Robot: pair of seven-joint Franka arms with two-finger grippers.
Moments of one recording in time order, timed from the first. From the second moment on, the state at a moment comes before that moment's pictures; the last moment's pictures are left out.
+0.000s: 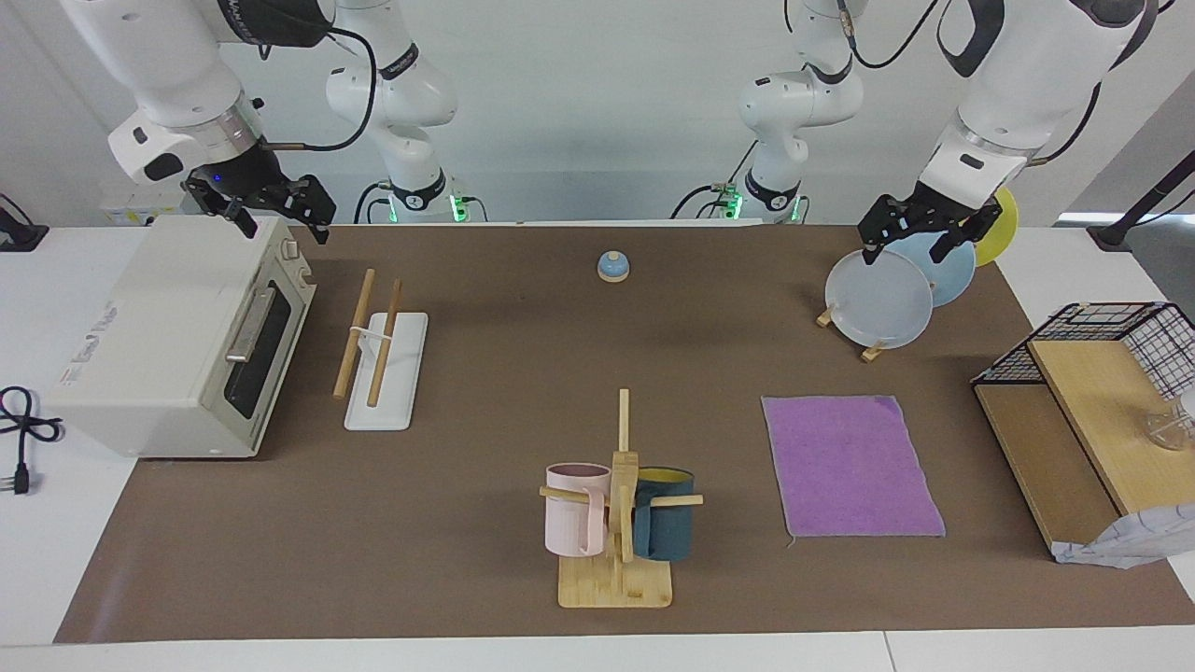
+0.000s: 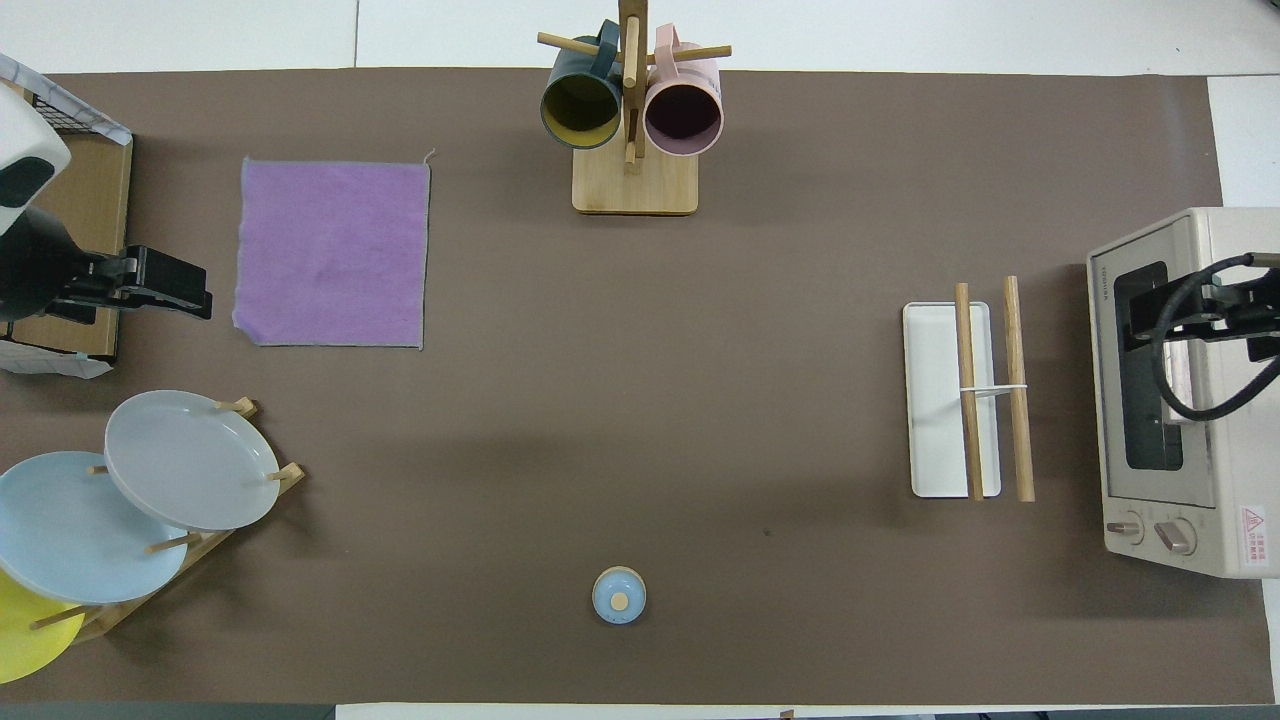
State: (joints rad) left arm 0.07 0.01 -0.21 -1.55 -0.02 1.53 -0.09; right arm -0.10 -0.02 0.09 -1.56 -0.02 1.42 0.10
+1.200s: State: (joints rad) left arm 0.16 0.03 -0.21 -1.78 -0.04 1.81 -0.07; right arm -0.10 -0.02 0.09 -1.56 -0.02 1.42 0.10
